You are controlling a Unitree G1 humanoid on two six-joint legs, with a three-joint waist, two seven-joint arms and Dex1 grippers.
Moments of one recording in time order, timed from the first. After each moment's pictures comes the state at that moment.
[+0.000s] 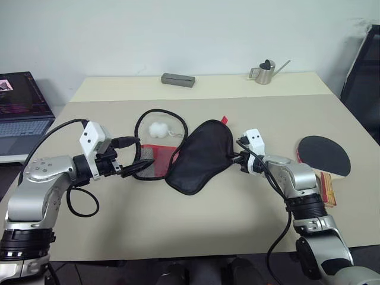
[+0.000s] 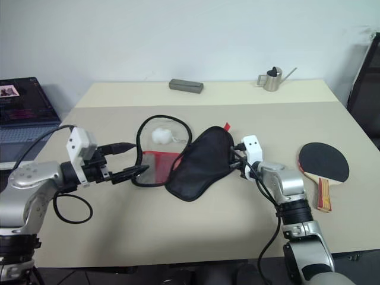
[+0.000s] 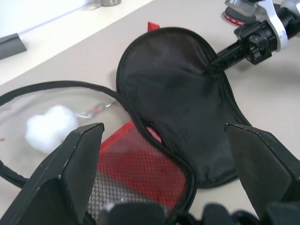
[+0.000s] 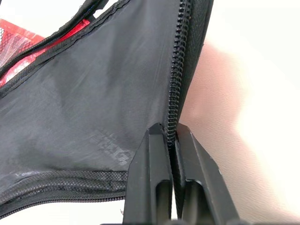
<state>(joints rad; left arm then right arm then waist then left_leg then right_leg) -0.28 0.83 0.23 -0.10 -0.49 0.43 -1.04 -0.68 -0.29 0.02 0.20 0.28 0.89 0.51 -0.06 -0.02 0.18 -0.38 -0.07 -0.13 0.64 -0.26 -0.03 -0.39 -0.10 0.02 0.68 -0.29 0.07</state>
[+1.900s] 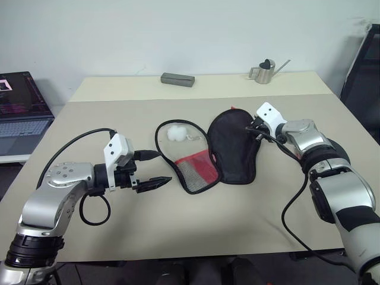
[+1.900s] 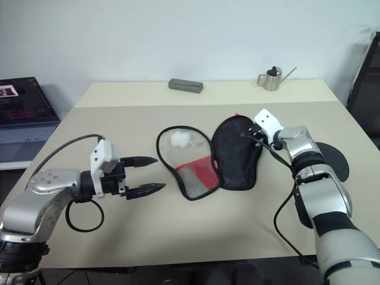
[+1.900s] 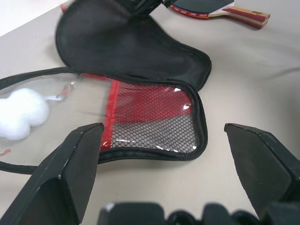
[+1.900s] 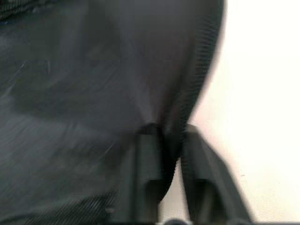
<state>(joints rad) -0.27 0.82 0.12 -0.24 -0.51 0.50 -1.08 -1.20 -0.46 0.20 1.21 -0.14 0.10 0.72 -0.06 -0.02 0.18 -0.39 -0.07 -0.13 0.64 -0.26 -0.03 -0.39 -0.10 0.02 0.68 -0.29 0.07</state>
